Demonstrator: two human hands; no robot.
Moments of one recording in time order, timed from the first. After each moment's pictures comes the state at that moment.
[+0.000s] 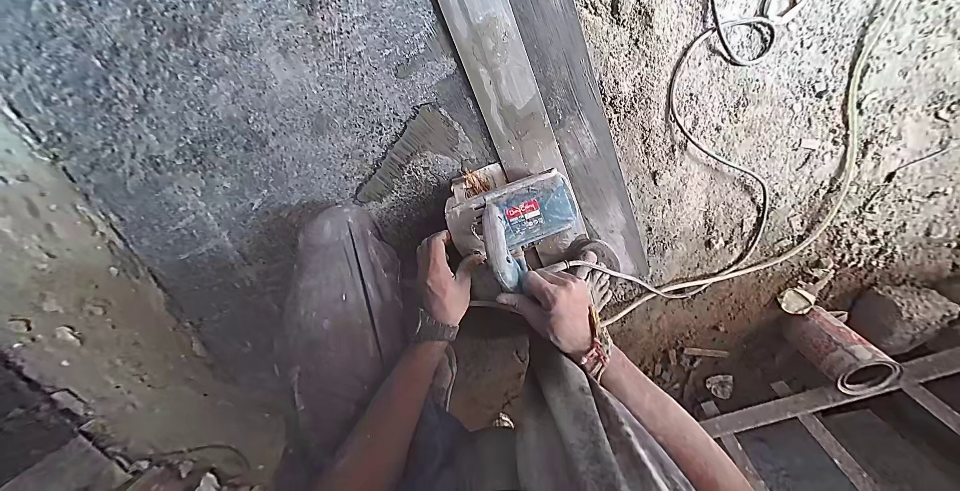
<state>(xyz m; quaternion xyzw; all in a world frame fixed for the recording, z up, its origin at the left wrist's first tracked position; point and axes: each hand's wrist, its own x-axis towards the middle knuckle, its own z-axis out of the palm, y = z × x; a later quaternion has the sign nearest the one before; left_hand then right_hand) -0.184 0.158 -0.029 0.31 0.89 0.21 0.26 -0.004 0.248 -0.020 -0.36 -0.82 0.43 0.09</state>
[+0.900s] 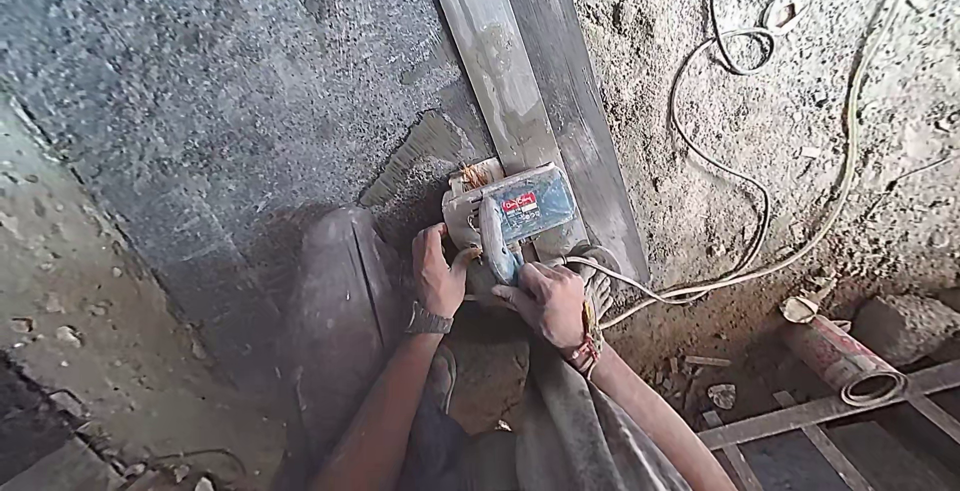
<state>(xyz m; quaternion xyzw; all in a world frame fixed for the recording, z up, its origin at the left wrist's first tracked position) -0.200 0.173 -0.025 0.31 0.89 0.20 0.27 -0.023 0.254 -0.022 -0.38 -0.82 0.41 0.13</state>
